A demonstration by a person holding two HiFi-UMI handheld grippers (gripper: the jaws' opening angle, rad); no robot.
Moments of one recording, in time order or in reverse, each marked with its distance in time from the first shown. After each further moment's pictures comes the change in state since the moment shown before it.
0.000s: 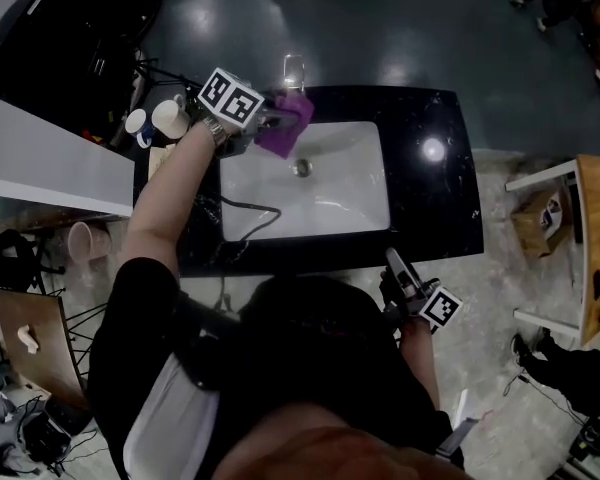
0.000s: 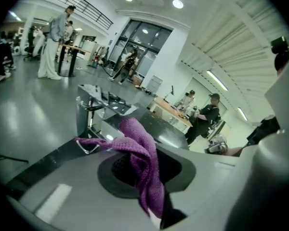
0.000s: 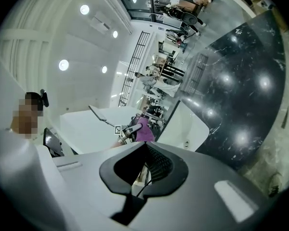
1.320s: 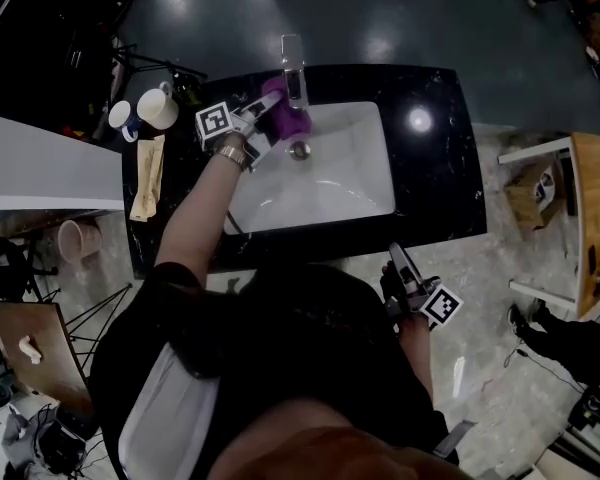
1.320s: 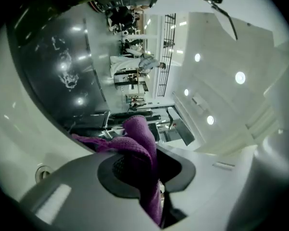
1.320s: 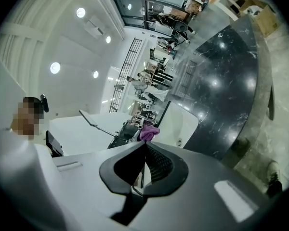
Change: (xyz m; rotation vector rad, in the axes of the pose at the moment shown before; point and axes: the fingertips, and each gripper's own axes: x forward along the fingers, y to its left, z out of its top) left arm 0.005 0.085 -0.038 -0.993 -0.848 -0.272; right arm -0.008 -0.007 -0.021 0.053 -0.075 -0.108
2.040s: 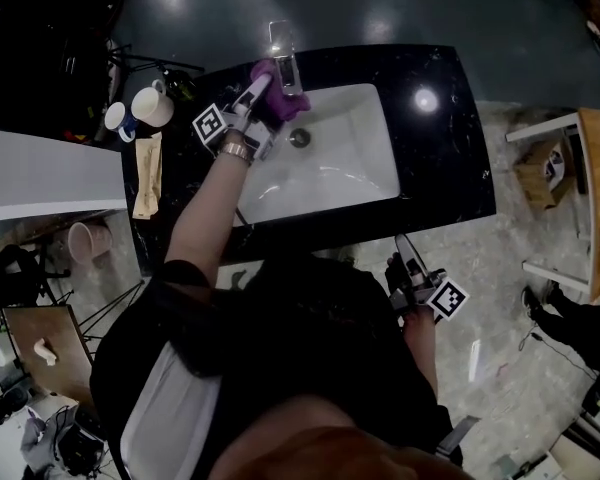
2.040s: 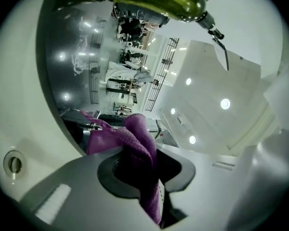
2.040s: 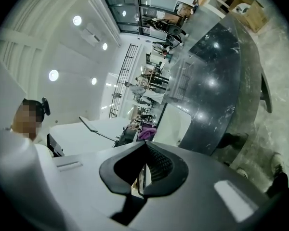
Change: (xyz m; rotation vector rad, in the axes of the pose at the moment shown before) left arm -0.001 -0.019 0.013 -0.148 -0.177 -0.252; right arm -0.011 -0.011 -0.004 0.055 -0.051 0.008
